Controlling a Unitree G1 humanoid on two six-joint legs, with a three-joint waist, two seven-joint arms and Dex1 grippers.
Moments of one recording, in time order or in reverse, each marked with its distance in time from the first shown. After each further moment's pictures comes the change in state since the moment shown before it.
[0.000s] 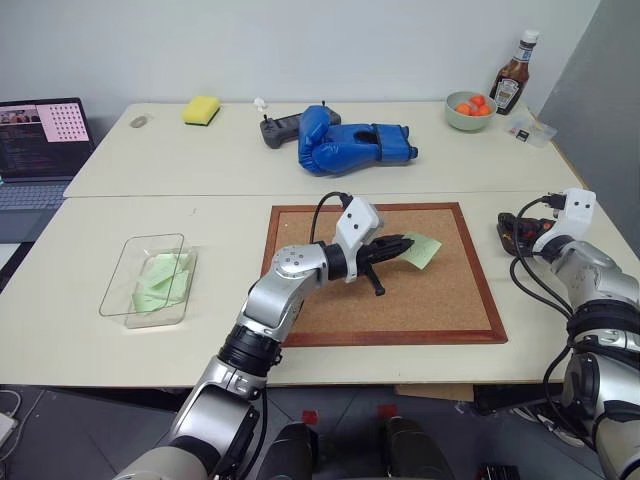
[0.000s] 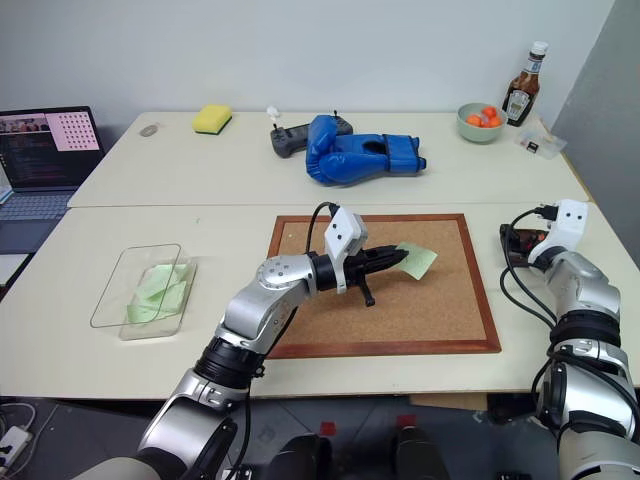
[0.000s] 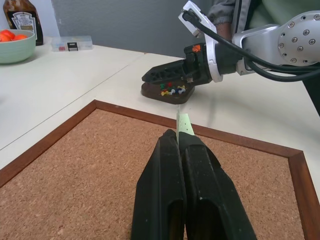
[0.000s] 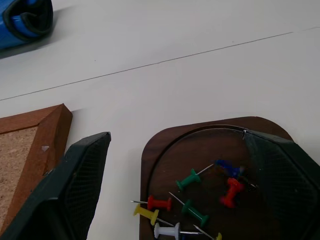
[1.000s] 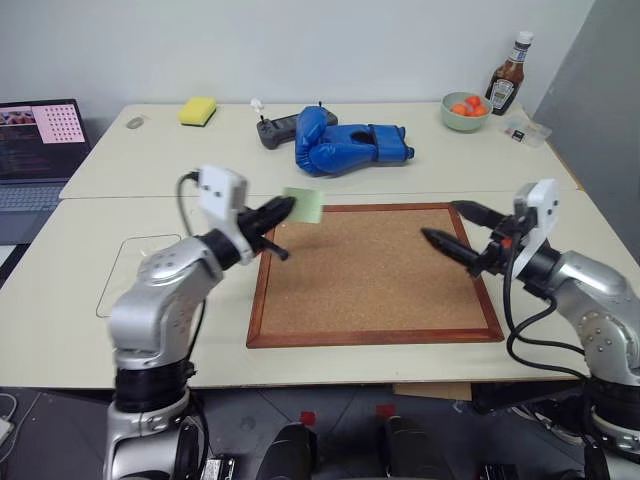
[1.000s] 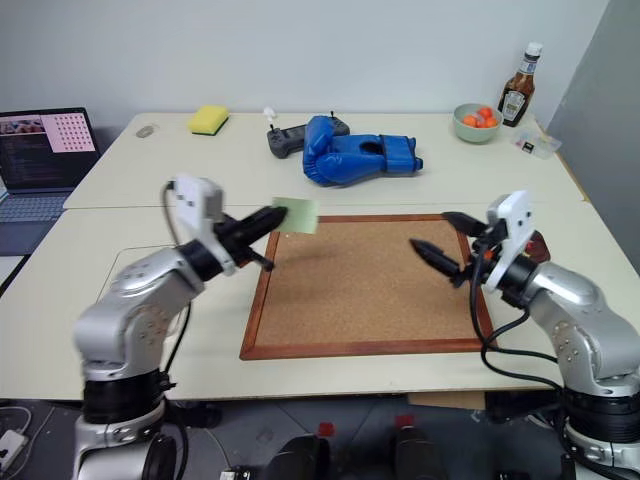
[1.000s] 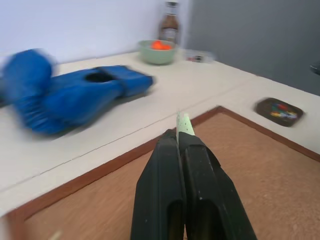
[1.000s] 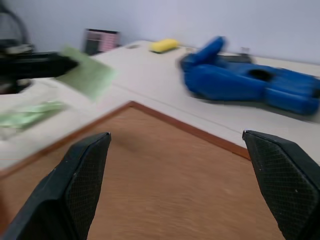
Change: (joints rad) left arm 0.243 0.247 0.554 -0.531 -0.242 0.473 0.287; right arm 0.426 0.017 0.194 -1.242 0.365 0.312 0.291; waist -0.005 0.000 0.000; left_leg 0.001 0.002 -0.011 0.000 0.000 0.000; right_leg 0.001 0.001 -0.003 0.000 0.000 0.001
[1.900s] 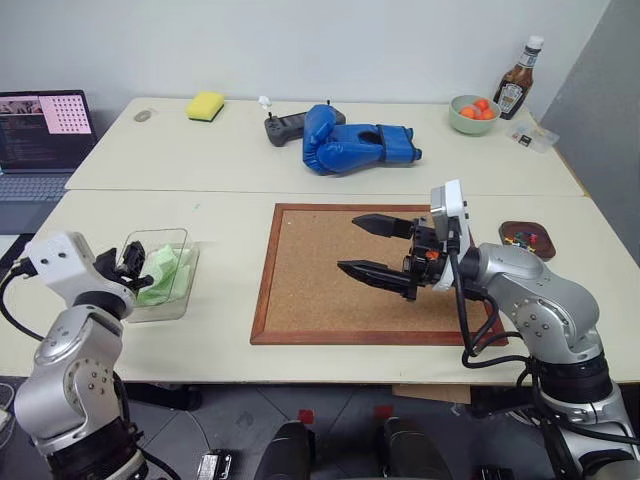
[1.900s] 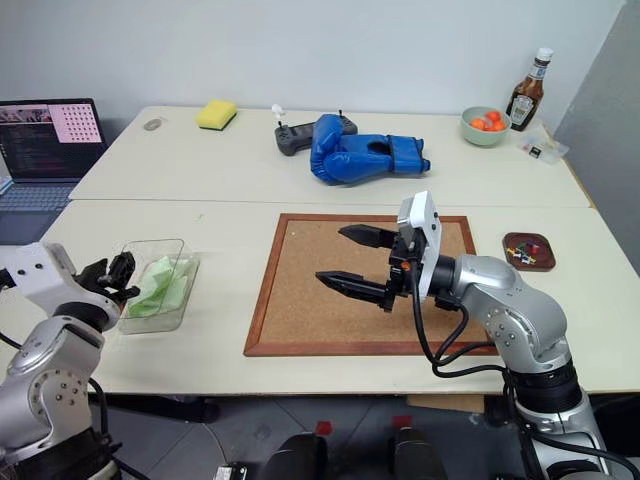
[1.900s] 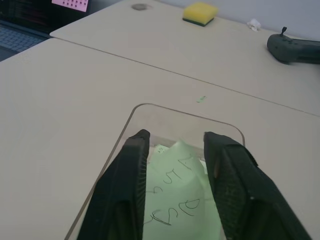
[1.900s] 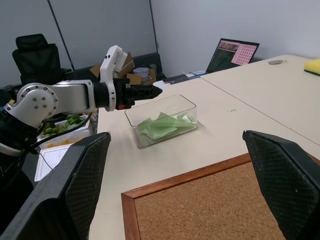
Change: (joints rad) left arm 0.205 -0.019 0.370 0.067 0.047 -0.048 0.389; right arm -0.157 0.107 0.230 0.012 0.063 0.017 0.099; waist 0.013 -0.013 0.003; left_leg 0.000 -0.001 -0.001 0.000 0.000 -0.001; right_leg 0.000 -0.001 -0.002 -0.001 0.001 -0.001
